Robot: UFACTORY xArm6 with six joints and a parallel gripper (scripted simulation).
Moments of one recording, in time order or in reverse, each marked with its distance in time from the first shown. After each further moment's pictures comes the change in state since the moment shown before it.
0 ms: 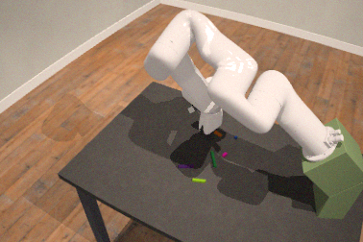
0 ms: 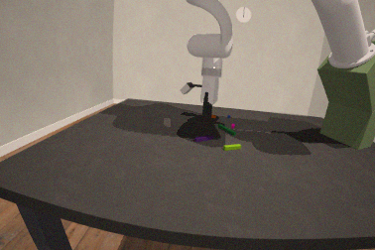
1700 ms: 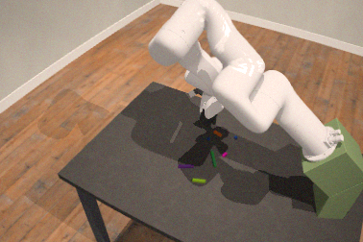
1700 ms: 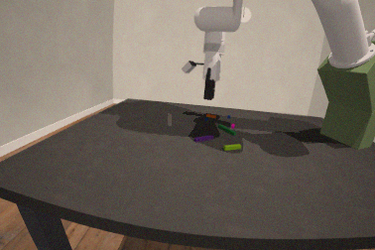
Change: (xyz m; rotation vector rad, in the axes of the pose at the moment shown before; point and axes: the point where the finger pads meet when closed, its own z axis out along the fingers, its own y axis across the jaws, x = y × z) arm 0.000 0.001 -0.085 -0.002 0.003 -0.001
